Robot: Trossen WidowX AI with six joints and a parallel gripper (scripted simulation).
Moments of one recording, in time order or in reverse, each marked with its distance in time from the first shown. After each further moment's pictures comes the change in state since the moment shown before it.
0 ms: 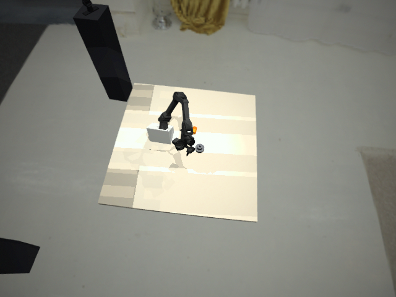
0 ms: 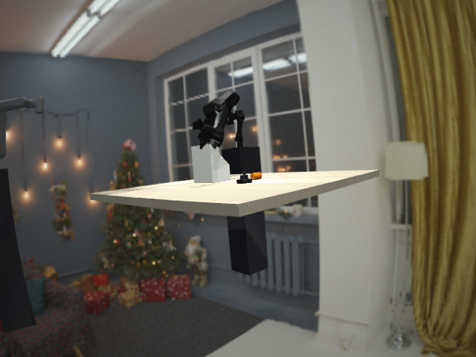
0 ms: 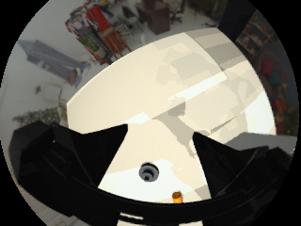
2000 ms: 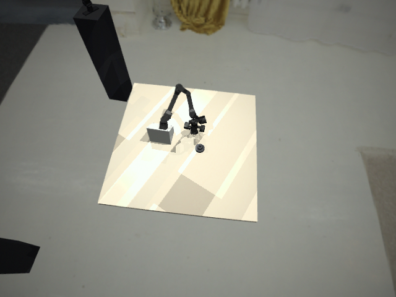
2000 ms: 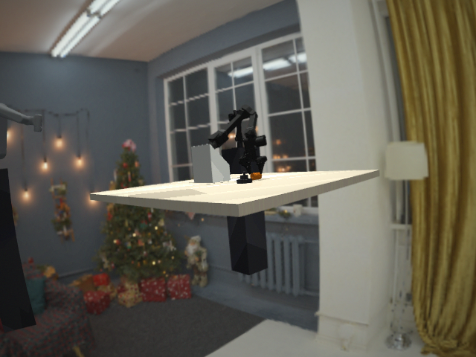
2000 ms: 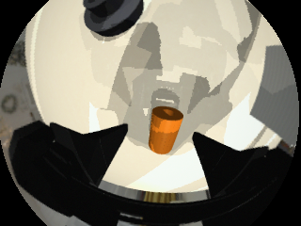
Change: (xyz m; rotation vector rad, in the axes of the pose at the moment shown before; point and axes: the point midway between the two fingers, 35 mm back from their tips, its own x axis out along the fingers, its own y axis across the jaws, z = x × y) arm 0.029 -0.130 -0.346 -0.448 0.602 -0.102
